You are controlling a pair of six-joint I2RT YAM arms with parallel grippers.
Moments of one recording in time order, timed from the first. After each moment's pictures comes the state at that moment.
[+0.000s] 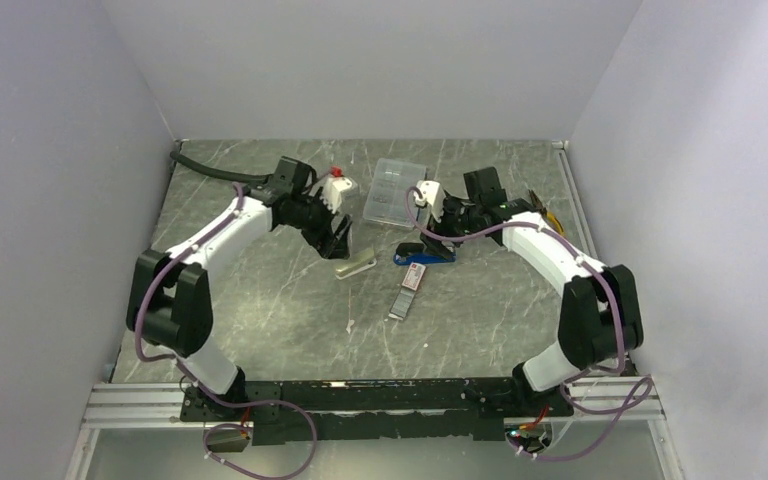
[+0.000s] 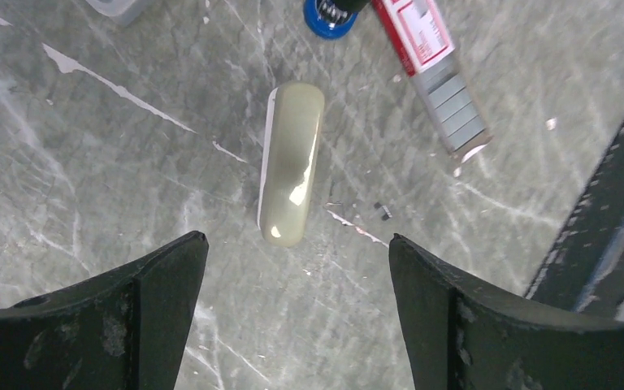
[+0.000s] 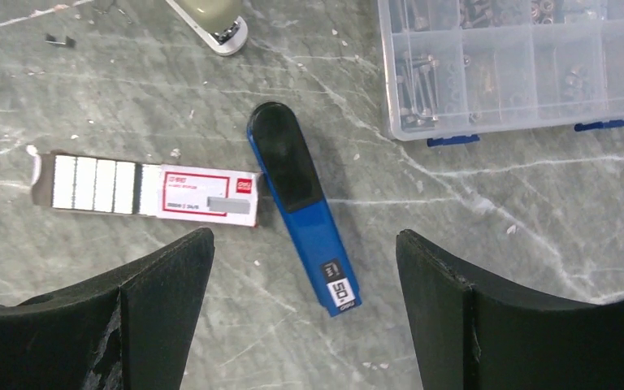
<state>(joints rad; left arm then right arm) -0.37 1.62 1.27 -0.64 0.61 0.35 0.32 1.55 1.11 -0.45 -0.58 -0.78</state>
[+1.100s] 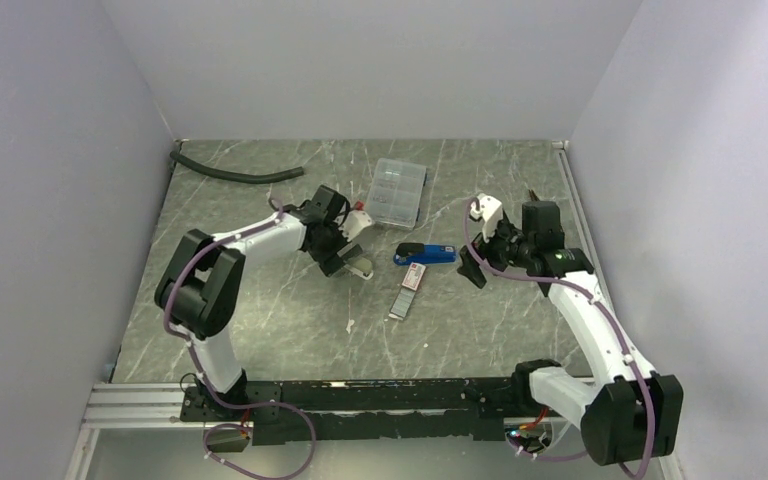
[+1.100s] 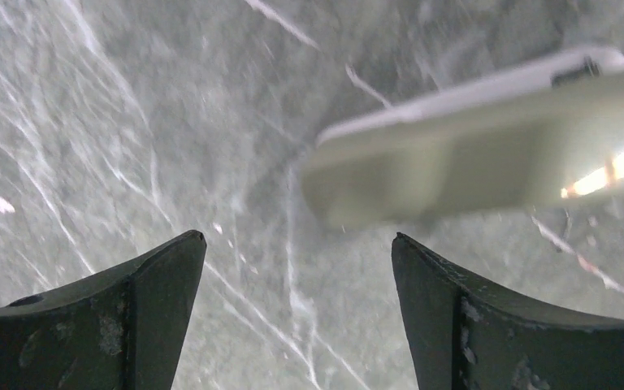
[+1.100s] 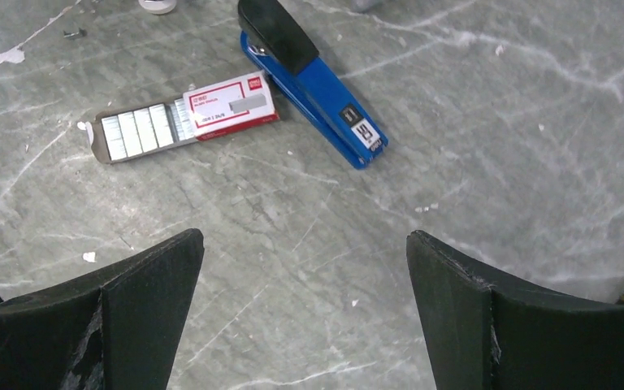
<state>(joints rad) -0.53 1.80 1.17 -0.46 -0.02 0.45 0.13 1.06 0.82 -0.52 -0.56 -0.55</state>
